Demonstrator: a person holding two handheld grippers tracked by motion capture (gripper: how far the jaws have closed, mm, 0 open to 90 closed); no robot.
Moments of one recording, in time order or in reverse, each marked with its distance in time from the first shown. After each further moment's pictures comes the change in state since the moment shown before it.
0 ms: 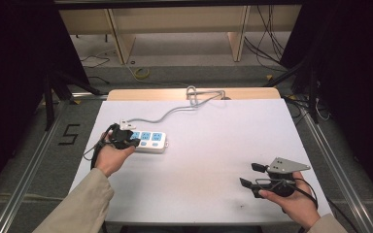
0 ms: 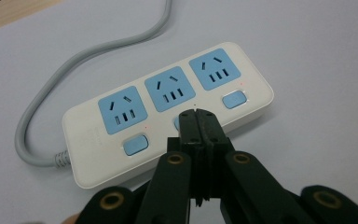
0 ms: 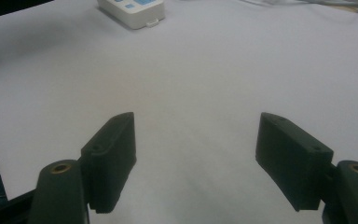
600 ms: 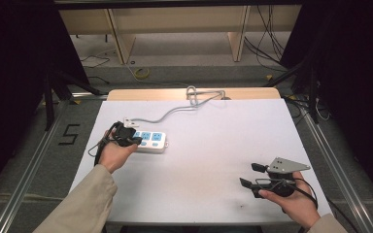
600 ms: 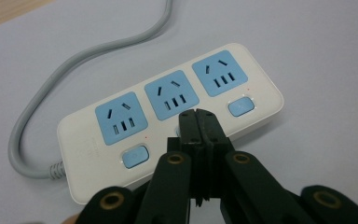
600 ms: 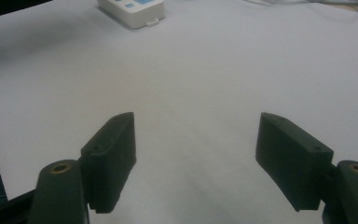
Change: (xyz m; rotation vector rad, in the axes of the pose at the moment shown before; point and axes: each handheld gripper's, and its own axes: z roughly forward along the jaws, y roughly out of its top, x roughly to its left) left arm 0.001 0.006 0.014 0.023 0.004 0.007; right arm 0.000 0.000 0.000 0.003 0.001 0.003
